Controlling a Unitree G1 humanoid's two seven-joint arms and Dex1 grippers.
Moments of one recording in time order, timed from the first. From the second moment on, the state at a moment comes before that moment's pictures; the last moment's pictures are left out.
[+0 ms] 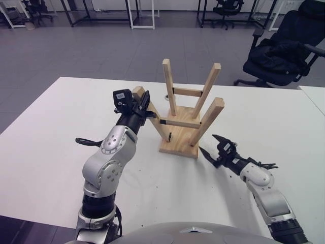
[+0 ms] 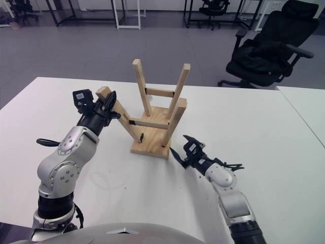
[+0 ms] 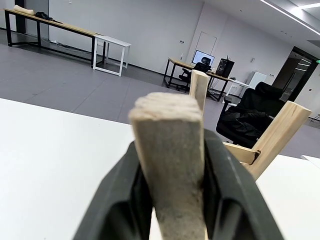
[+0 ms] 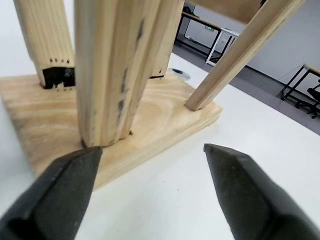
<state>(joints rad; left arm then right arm) -0.20 0.11 -0.08 -0.56 -0.57 0.68 0.29 0.13 -0.41 0.06 -0.17 0.08 0.07 0.49</state>
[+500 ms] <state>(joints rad) -0.23 0.08 -0.11 -0.57 -0.50 0.64 0.28 -0.97 -0.73 0.09 -0.03 0.49 0.75 0.97</state>
